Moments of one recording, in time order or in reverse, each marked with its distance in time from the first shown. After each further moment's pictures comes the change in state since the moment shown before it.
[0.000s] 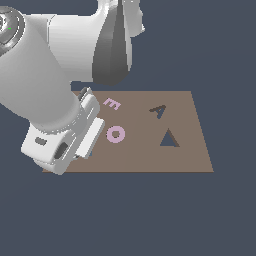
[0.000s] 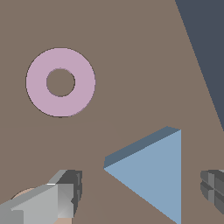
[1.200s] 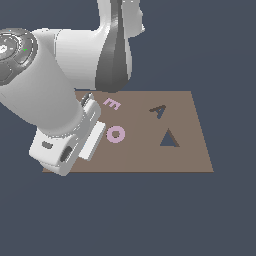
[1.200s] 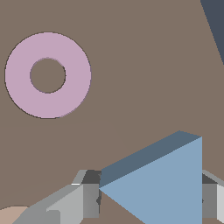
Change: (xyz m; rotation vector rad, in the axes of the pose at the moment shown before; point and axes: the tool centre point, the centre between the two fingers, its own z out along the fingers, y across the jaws) arm 0.000 0.001 0.019 0.000 0.000 -0.005
